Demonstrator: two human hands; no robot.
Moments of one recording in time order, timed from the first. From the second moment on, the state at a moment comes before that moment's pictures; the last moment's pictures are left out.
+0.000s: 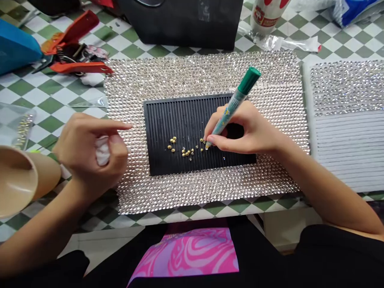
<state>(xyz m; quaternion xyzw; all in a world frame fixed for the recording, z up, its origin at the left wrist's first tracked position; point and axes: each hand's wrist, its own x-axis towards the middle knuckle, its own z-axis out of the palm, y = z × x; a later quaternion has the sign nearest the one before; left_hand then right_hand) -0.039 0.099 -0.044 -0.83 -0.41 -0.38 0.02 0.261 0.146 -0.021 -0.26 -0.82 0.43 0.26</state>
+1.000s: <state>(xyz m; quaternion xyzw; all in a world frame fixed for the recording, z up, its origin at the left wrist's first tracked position) -0.049 0.102 -0.044 -0.82 -0.44 -0.36 0.02 0.269 0.160 -0.035 -0.44 -0.67 0.26 0.54</state>
